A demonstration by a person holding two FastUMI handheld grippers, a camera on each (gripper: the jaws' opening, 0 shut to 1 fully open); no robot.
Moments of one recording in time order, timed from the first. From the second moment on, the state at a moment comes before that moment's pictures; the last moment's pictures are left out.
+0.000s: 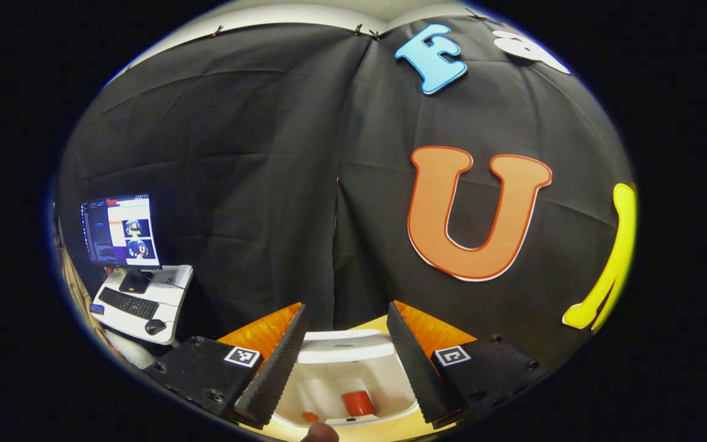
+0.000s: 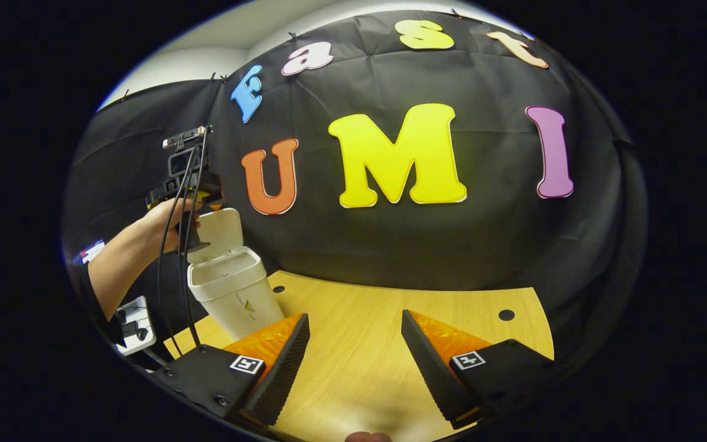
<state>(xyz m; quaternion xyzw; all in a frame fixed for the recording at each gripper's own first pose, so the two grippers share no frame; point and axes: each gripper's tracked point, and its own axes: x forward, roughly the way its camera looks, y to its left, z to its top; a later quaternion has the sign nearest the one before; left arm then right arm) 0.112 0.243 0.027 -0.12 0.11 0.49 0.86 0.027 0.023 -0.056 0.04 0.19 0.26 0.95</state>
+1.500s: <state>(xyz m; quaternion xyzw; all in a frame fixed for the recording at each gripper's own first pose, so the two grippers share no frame) 0.099 0.199 -0.099 -0.10 0.15 0.48 0.86 0.013 -0.019 -0.083 0.02 0.22 0.24 0.95</state>
